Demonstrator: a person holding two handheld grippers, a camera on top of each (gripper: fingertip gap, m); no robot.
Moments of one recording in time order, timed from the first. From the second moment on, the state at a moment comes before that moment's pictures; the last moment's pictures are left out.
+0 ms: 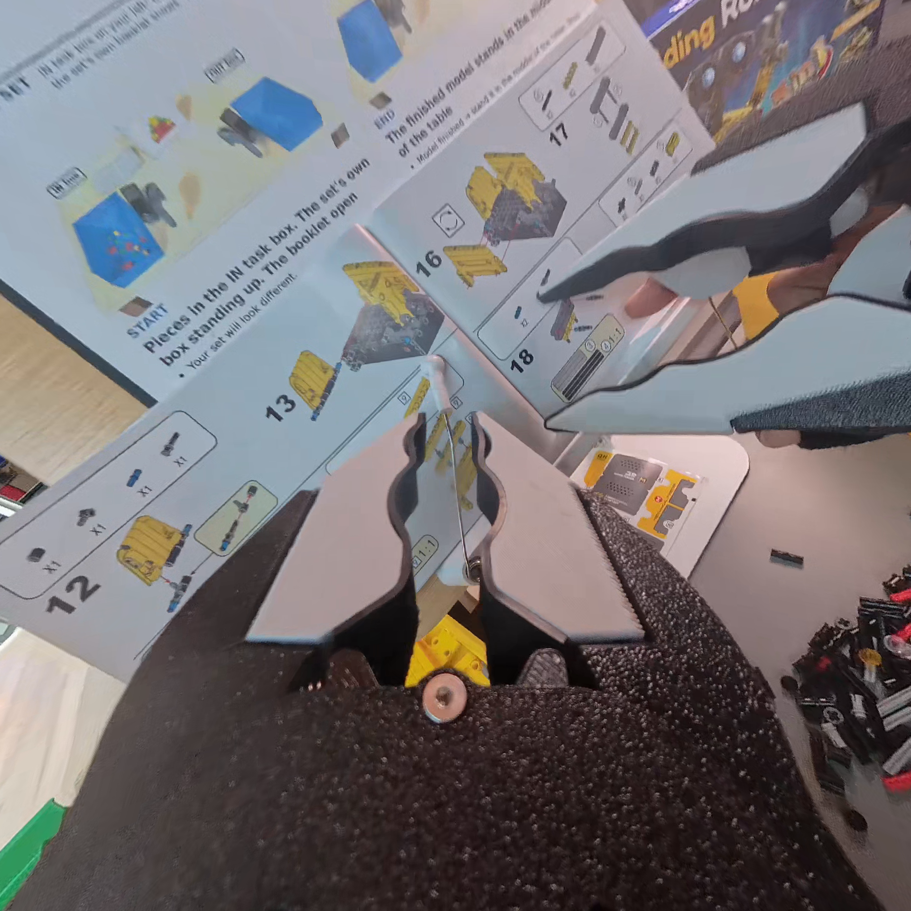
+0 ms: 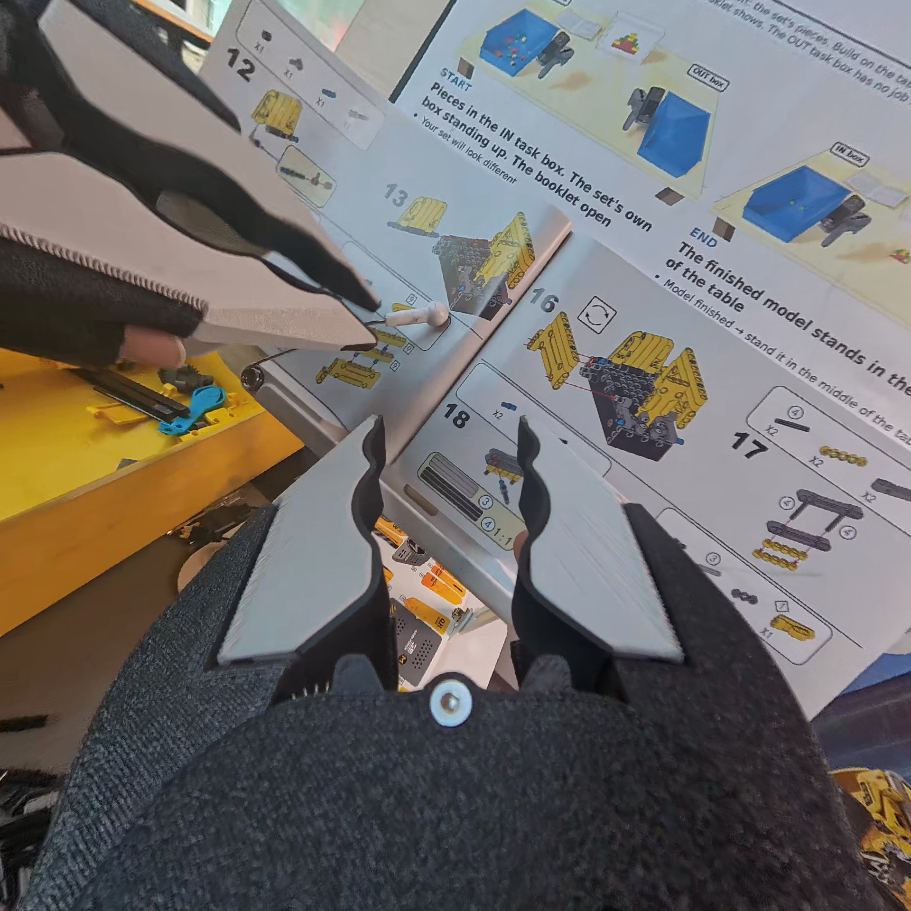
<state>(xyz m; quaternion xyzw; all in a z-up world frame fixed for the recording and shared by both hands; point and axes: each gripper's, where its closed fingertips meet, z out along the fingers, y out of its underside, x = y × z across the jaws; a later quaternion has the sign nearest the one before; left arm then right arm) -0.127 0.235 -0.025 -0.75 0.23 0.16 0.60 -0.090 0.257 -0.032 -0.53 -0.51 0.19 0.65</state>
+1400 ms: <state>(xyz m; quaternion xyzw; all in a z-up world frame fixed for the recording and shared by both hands) -0.135 0.217 -0.057 -0.76 0.24 0.11 0.59 -0.040 0.300 -0.038 -0.58 -0.46 0.12 0.66</state>
